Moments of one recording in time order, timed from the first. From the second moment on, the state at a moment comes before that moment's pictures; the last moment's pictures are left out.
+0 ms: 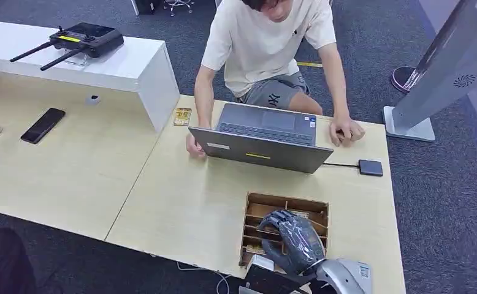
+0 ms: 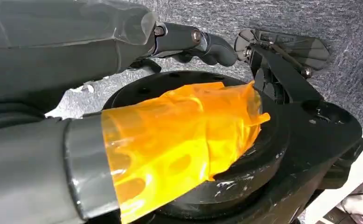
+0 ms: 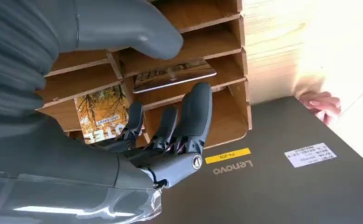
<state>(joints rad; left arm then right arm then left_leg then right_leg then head) 0.05 -0.09 -0.36 0.00 0.63 -0.07 -0.23 -0.20 -0.18 0.80 -1.35 0.73 -0.15 -0.02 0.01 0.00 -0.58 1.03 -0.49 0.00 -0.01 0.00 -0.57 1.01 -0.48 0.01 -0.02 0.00</state>
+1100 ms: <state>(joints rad) 0.05 -0.09 -0.36 0.00 0.63 -0.06 -0.23 -0.19 -0.18 0.77 -1.35 0.76 -0.19 0.00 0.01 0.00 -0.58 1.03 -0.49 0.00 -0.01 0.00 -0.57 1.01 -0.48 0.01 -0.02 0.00</state>
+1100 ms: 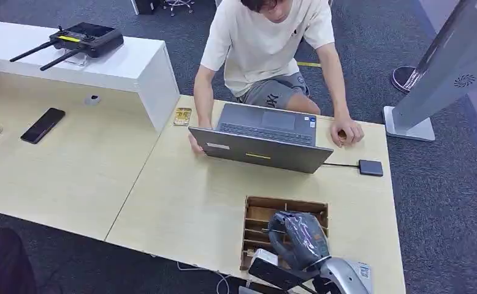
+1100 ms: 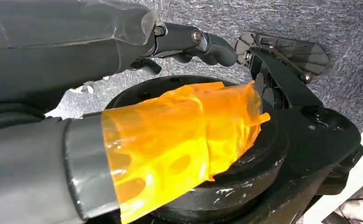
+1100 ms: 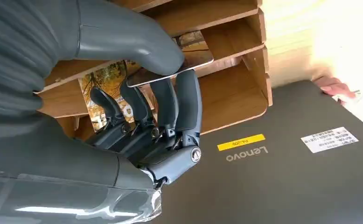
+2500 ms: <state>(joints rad) 0.05 -0.08 -0.35 0.00 0.65 -0.09 -0.27 -0.21 -0.11 0.50 -1.59 0.33 -0.15 -0.03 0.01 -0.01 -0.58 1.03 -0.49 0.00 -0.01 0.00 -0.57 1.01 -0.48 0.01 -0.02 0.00</state>
